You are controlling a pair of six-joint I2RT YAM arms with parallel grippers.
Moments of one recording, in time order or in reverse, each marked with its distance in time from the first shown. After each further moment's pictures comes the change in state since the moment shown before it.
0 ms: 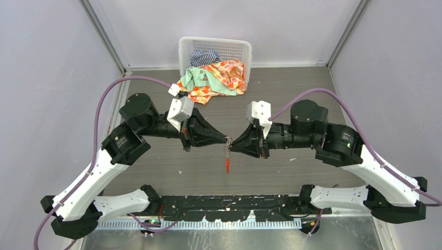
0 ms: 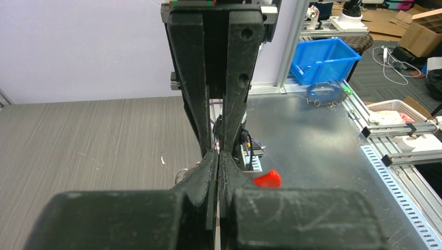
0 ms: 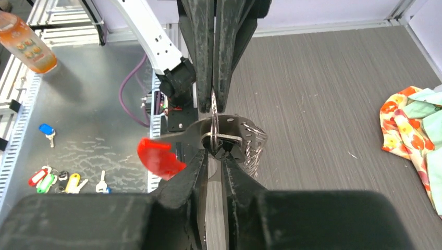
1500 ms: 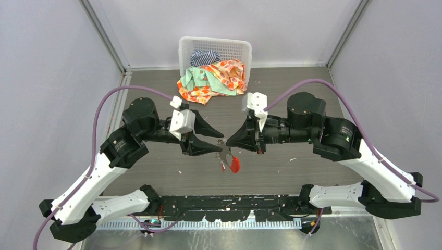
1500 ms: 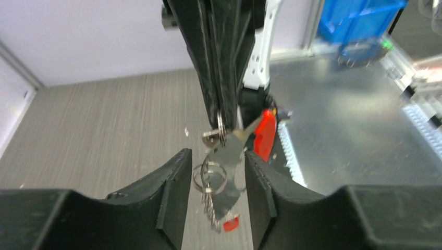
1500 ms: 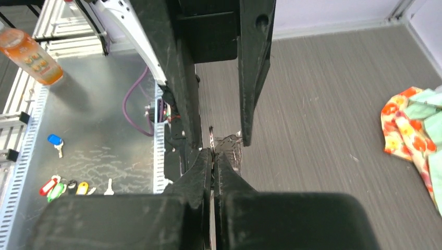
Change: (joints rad) left arm 0.020 -0.045 -0.057 -0.096 -0.016 0.193; right arm 0.000 0.072 0.104 -0.037 0.009 0.027
